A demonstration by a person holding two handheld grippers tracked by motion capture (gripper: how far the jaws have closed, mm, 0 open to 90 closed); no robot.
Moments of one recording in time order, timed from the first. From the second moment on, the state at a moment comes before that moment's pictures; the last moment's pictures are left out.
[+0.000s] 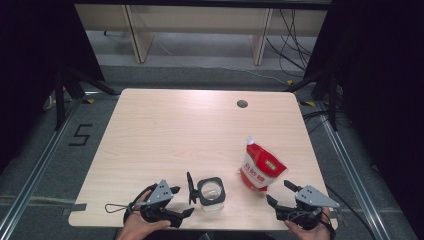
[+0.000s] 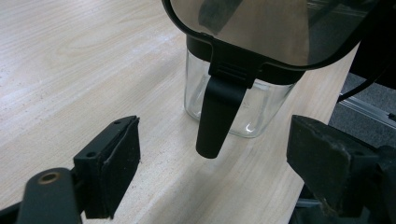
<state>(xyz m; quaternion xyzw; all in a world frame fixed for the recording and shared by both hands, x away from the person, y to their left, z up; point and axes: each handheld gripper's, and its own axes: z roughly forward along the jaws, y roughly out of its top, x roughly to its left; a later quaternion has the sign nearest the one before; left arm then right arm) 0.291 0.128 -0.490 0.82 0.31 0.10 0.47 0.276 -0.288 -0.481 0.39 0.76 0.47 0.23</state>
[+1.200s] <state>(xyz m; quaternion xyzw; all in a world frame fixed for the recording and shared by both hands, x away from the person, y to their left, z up) 0.290 0.131 -0.492 0.82 0.30 0.11 0.47 0.325 -0.265 -0.498 0.36 0.75 0.50 0.23</state>
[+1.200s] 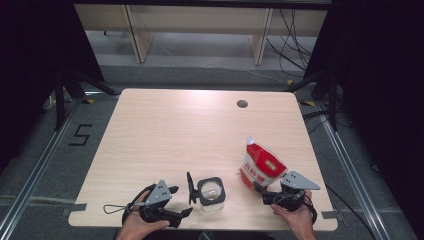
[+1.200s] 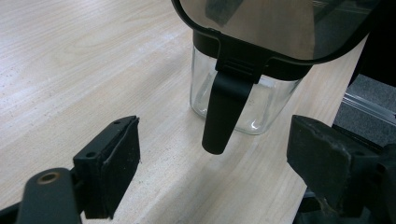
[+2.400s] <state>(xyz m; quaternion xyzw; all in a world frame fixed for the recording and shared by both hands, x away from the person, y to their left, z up) 0.290 0.131 -0.492 0.82 0.30 0.11 0.46 0.345 -0.252 -0.514 0.36 0.75 0.51 0.22</state>
